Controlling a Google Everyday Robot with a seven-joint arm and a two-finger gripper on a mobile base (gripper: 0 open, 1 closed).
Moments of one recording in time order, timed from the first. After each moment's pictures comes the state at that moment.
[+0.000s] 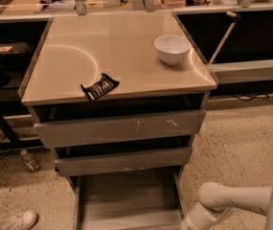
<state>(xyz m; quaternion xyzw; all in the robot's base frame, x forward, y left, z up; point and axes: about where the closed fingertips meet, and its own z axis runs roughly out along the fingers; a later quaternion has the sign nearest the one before) 0.288 -0.142 0.328 0.38 -0.85 -0.35 0.08</state>
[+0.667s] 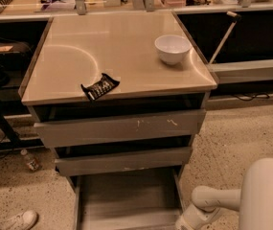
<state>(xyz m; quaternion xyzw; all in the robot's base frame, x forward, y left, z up) 0.311 -0.134 0.243 0.35 -0.86 -0.37 0.09</state>
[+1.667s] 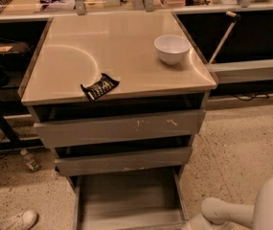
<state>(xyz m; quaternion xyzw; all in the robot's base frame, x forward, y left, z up) 0.312 -0.149 0.206 0.31 -0.87 -0.37 0.03</state>
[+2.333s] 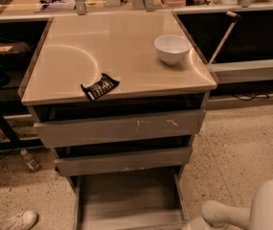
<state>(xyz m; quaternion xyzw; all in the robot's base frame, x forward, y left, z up) 0.321 -0.159 0.175 0.28 -0.89 -0.36 0.01</state>
